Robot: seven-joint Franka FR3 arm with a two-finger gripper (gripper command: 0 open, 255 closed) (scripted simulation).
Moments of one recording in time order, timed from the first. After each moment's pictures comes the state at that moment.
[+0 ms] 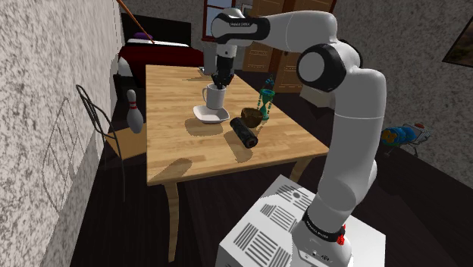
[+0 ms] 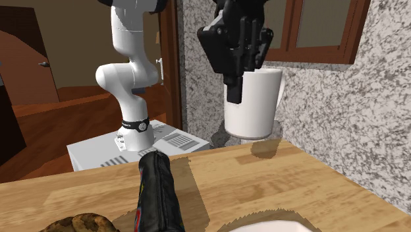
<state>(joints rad) -0.16 0.31 -0.09 -1.40 0.08 1.68 -0.19</state>
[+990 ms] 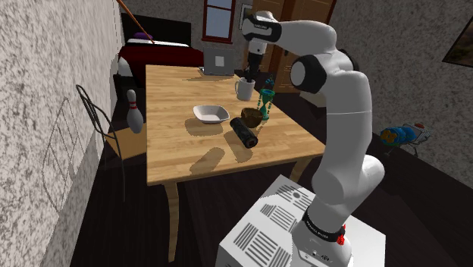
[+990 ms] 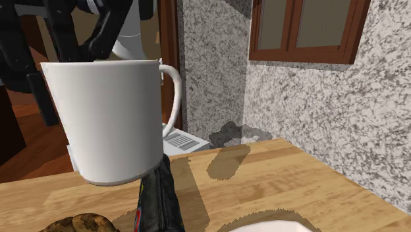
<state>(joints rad) -0.40 0.48 -0.18 -1.11 0.12 1.54 -0.50</state>
